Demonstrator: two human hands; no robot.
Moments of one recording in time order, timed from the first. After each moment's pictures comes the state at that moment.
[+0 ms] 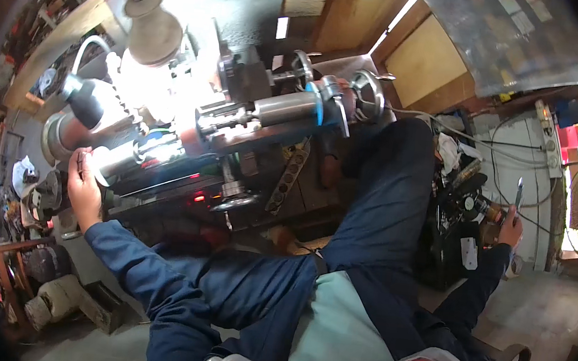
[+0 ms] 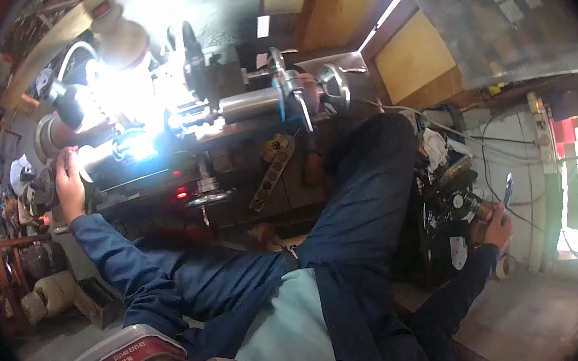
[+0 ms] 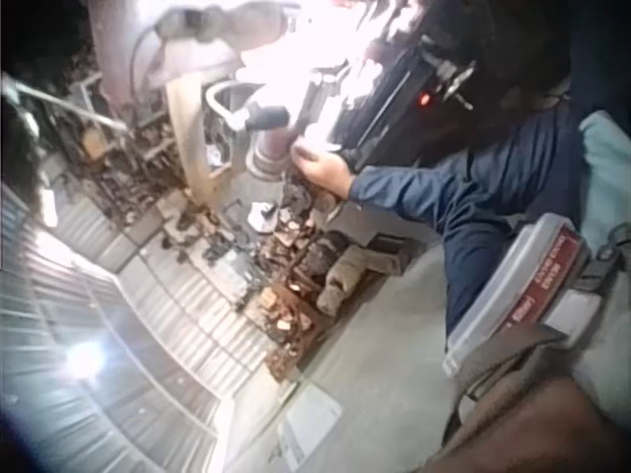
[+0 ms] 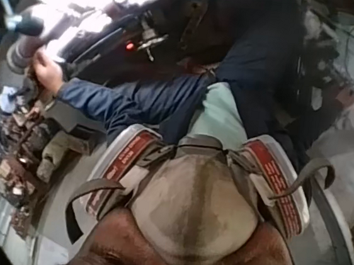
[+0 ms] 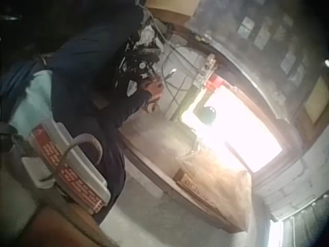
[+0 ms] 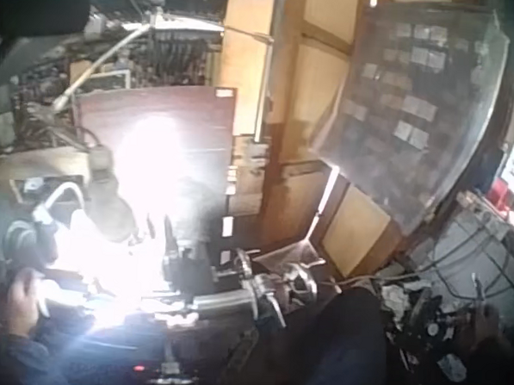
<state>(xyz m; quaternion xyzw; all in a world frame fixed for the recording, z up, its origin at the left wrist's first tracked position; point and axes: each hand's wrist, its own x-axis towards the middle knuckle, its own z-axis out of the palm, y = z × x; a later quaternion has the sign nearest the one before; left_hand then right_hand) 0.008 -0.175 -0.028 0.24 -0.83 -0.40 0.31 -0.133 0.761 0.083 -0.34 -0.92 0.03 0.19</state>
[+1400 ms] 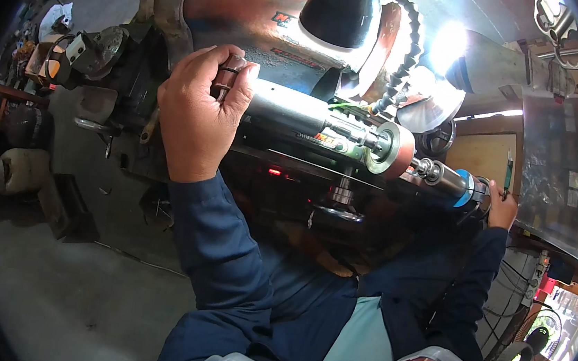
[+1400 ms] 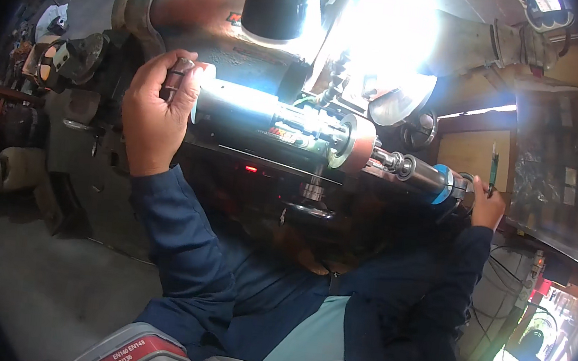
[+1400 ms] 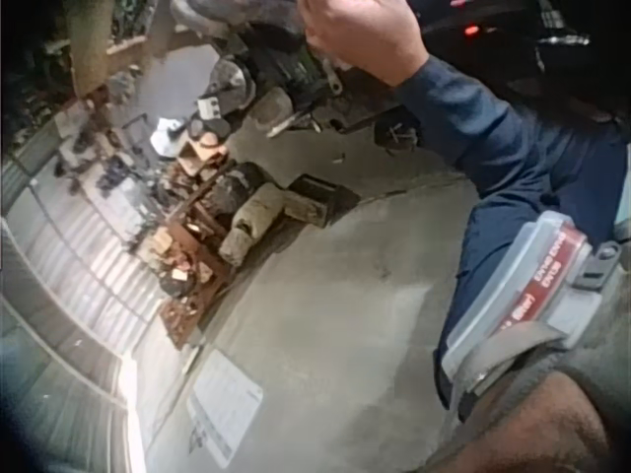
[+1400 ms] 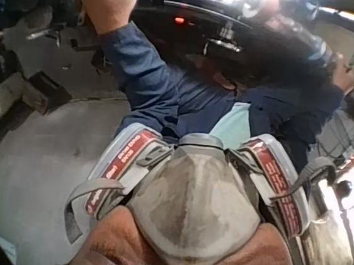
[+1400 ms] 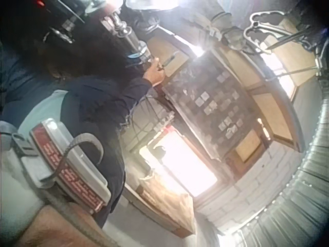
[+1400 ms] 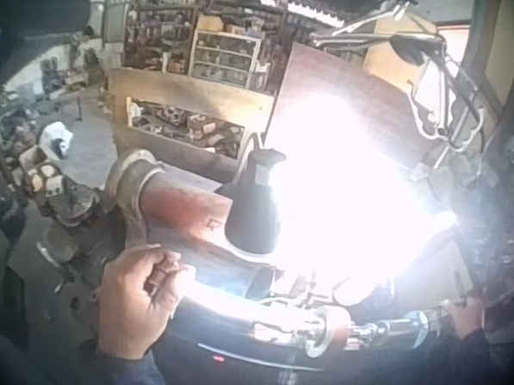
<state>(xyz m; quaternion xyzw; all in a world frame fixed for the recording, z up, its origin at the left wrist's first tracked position) 0.018 -0.145 -0.001 0.25 -0.79 -0.32 0.46 -0.302 0.347 0.059 0.10 -0.98 0.12 0.14</state>
